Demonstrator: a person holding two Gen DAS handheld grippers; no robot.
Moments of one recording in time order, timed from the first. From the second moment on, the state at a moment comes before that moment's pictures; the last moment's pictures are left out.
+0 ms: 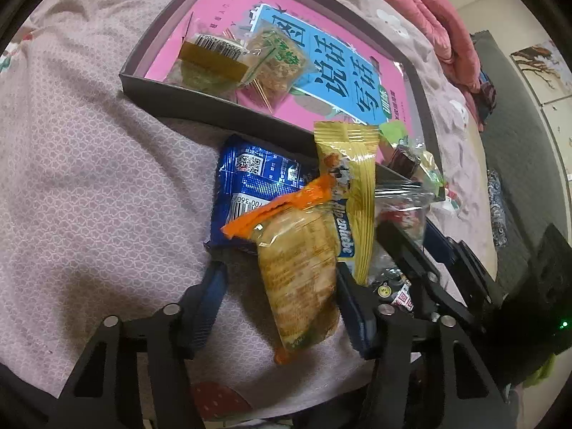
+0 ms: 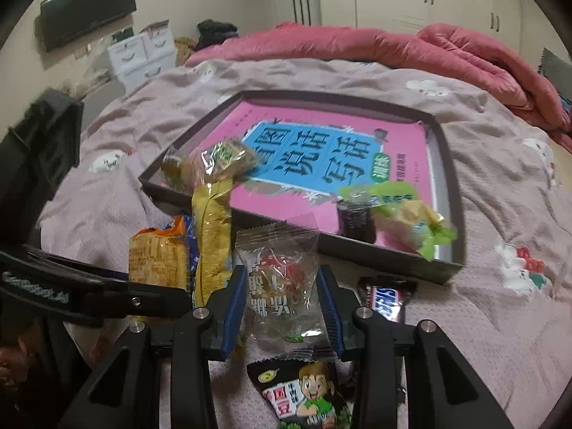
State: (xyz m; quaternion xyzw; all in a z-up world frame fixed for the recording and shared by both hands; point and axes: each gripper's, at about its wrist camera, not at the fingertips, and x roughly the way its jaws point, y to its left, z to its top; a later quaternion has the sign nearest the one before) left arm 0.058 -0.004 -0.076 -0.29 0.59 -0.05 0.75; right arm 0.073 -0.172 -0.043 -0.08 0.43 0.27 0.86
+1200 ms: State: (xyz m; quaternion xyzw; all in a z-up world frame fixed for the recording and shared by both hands) left arm 0.048 0.008 -0.024 -0.24 0.53 -0.07 0.81; right arm 0.062 -0.193 -0.009 -0.01 0.38 0.25 0.89
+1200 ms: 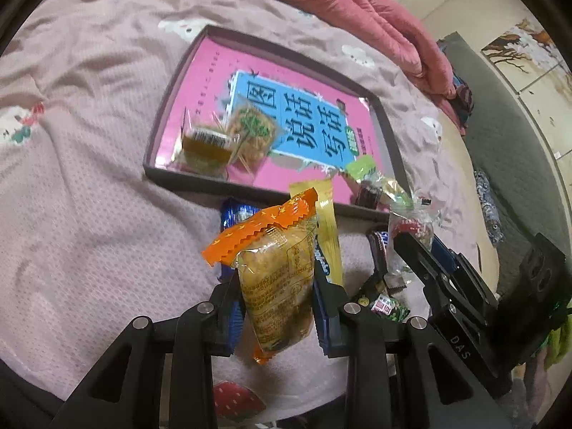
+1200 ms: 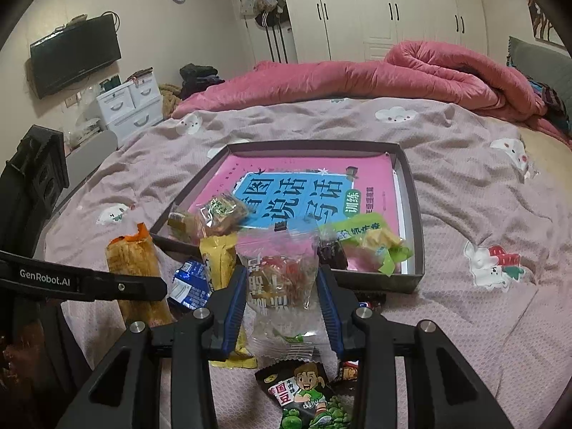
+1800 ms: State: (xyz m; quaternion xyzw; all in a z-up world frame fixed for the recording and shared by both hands) left arm 0.057 0.019 0.008 -0.21 0.48 -0.05 0.85; right arm 0.066 -0.205 0.005 0.01 0.35 0.22 0.91
